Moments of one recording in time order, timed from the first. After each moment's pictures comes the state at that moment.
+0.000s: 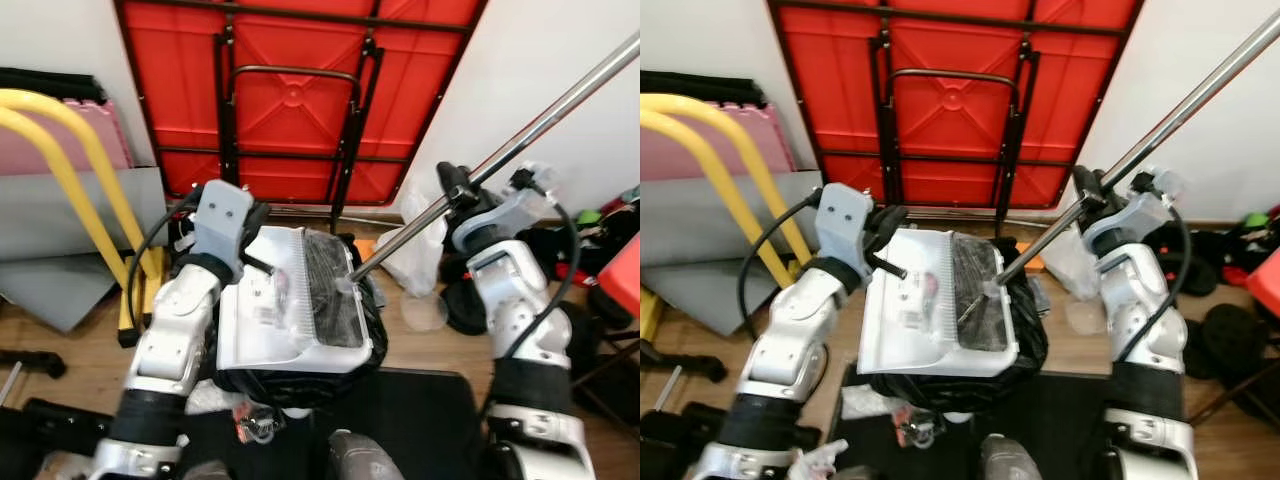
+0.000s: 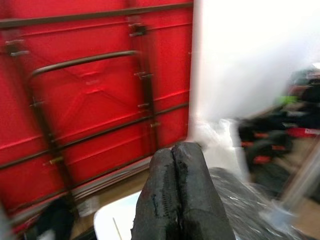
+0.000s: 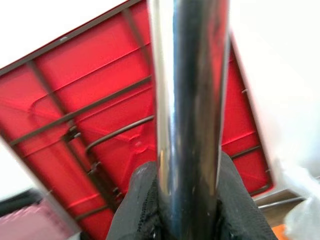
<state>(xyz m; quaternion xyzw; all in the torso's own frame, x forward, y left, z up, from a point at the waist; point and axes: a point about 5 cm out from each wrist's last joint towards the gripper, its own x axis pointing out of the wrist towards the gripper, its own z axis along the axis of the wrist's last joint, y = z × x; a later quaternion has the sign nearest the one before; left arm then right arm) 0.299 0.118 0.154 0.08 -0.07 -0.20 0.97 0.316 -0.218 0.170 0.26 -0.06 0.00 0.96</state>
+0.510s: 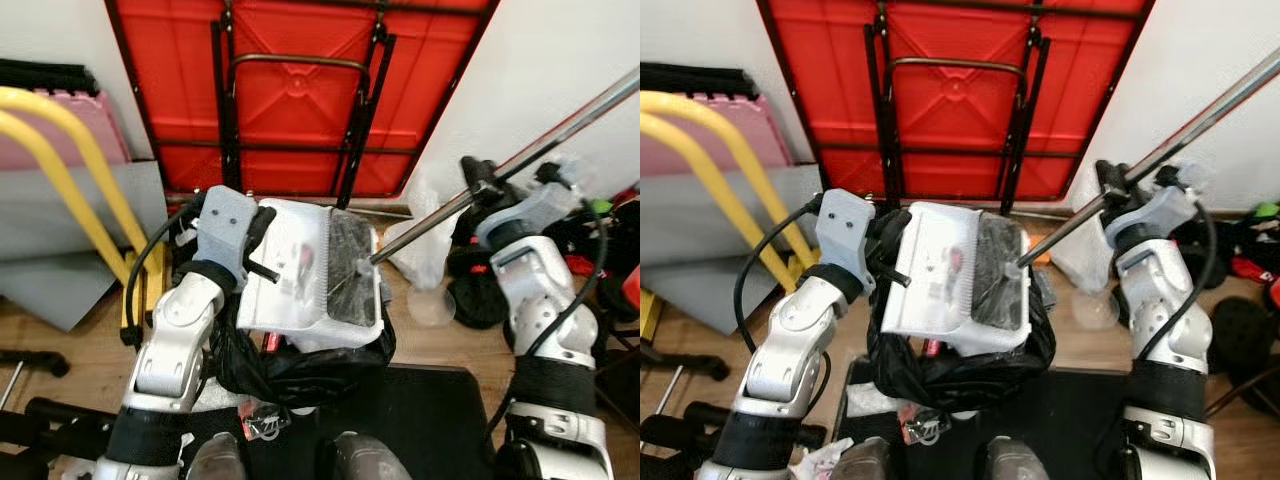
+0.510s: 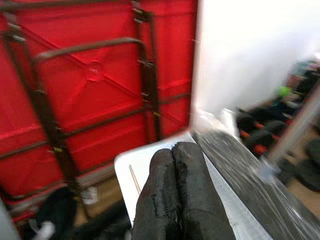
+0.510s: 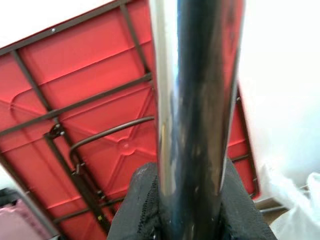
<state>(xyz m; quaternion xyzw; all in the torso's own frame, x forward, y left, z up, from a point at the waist) 0.274 0.126 0.161 0.09 -0.07 -0.19 0.97 0.320 -0.234 0.197 0.23 -0.09 0.00 0.97</state>
